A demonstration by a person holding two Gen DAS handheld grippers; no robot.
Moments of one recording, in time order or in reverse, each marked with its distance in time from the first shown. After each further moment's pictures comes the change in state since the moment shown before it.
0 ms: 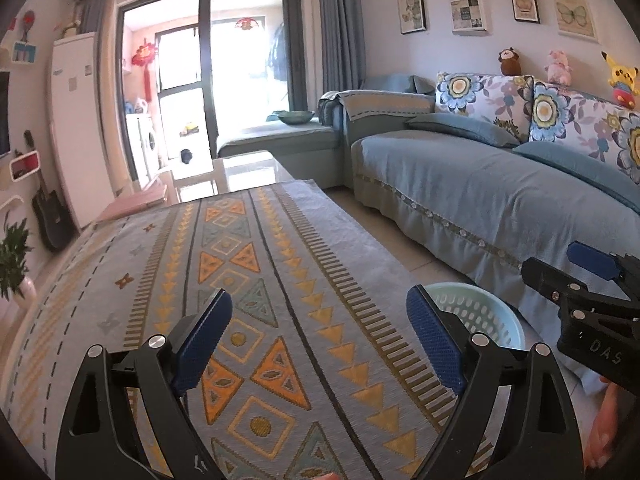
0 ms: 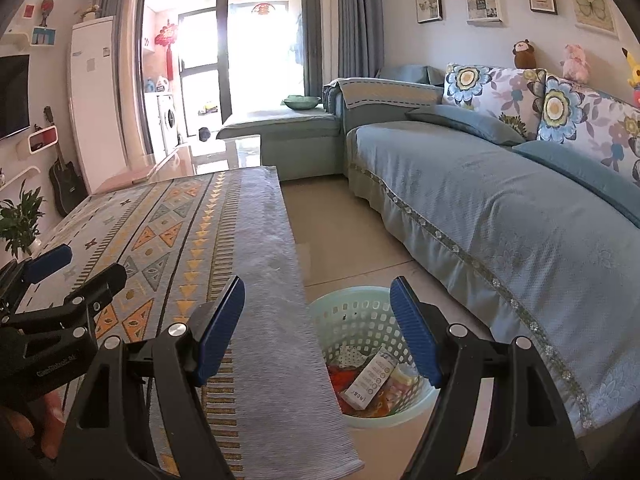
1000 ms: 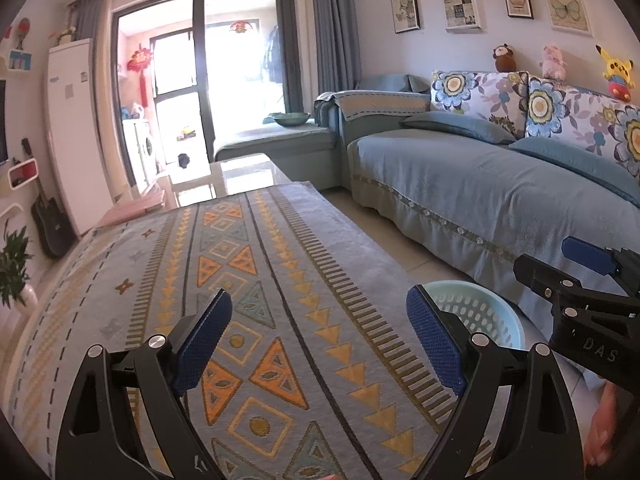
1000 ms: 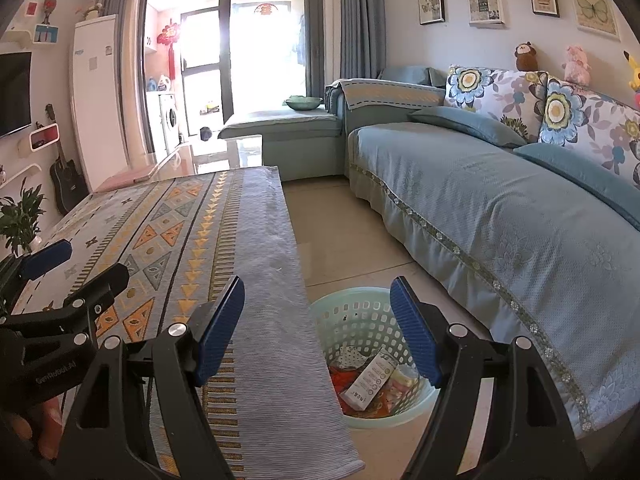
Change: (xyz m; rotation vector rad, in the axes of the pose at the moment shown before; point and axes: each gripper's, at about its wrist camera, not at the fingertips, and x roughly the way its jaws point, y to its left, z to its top) left arm -0.003 -0.004 0.000 0.022 -0.003 -0.001; right arm -0.001 -0.001 0.000 0.000 -0.003 0.005
